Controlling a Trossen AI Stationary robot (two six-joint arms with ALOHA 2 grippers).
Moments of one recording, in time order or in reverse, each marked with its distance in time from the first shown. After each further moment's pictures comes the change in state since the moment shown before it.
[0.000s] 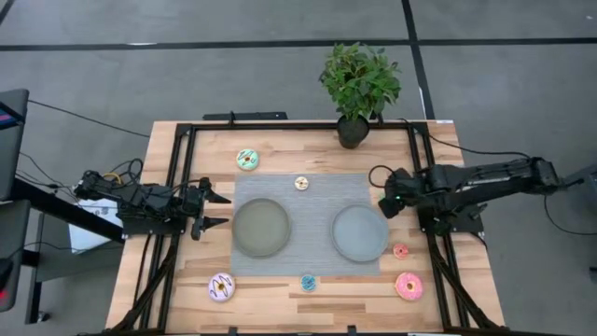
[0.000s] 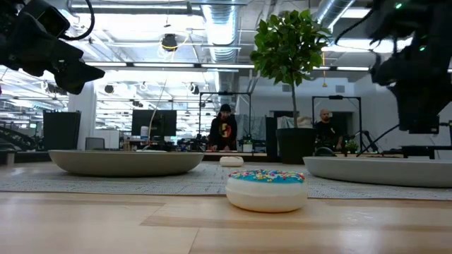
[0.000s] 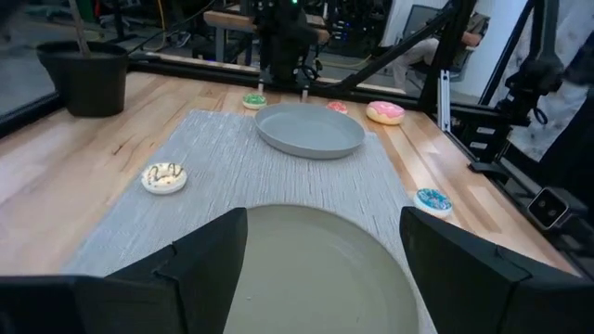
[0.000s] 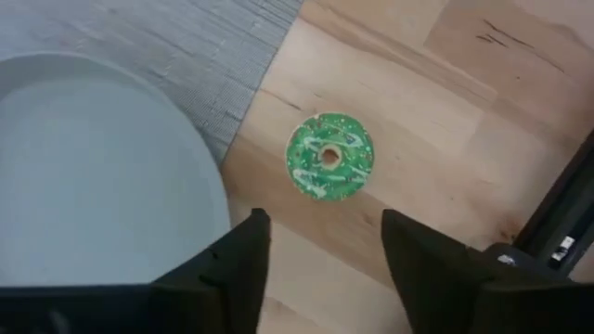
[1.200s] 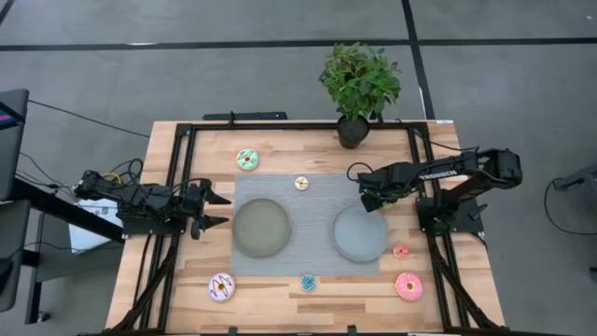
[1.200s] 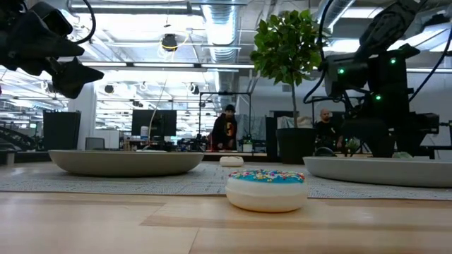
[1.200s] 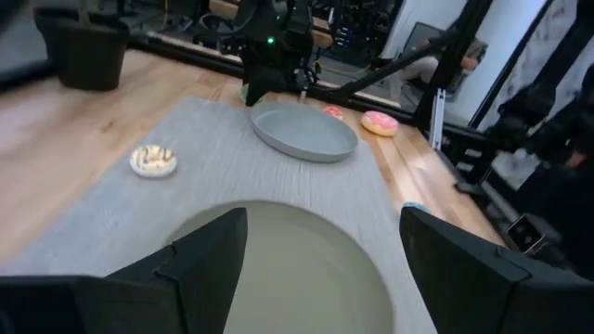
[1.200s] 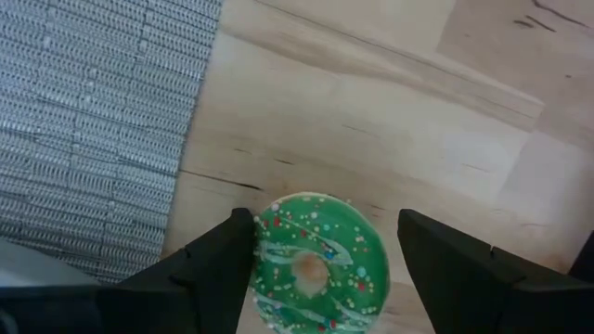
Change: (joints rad) left arm 0.000 0.000 0.000 0.003 0.000 -0.129; right arm -0.196 0.506 0.006 0.232 -0.031 -0.019
